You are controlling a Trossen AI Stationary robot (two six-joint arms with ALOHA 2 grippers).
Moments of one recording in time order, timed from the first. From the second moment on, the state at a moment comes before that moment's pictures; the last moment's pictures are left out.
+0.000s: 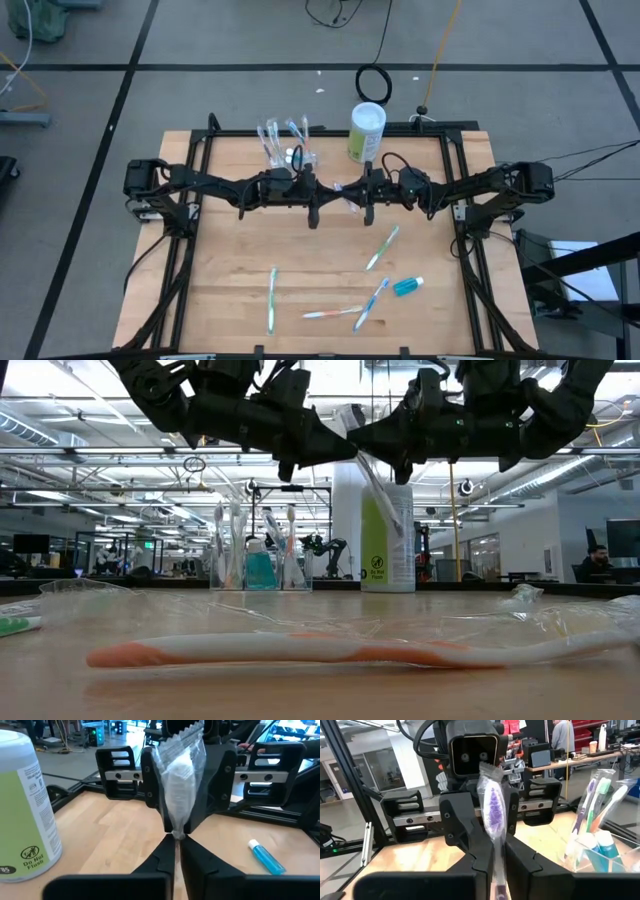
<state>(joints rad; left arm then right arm) 0.11 1.65 0.84 0.65 0.02 -0.11 -0.18 1.47 0.52 1.01 -0.15 0.19</state>
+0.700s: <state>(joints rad) 0.13 1.65 0.84 0.64 -0.01 -0.11 -0.19 1.43 0.52 0.91 -0.16 0.20</state>
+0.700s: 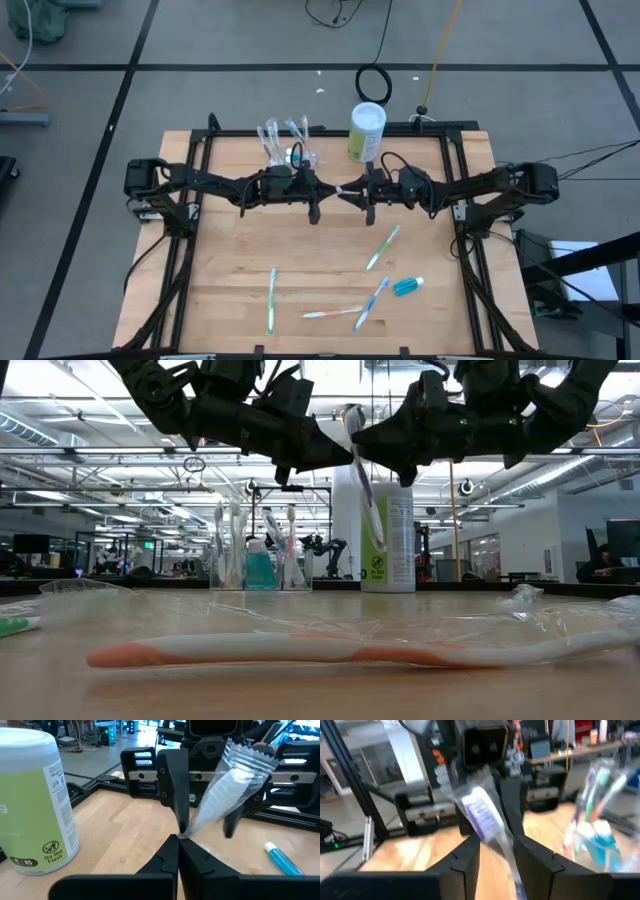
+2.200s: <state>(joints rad) 0.38 1.55 0.84 0.52 -0.52 -0.13 -0.23 1.18 0.52 0.39 -0.16 0.20</state>
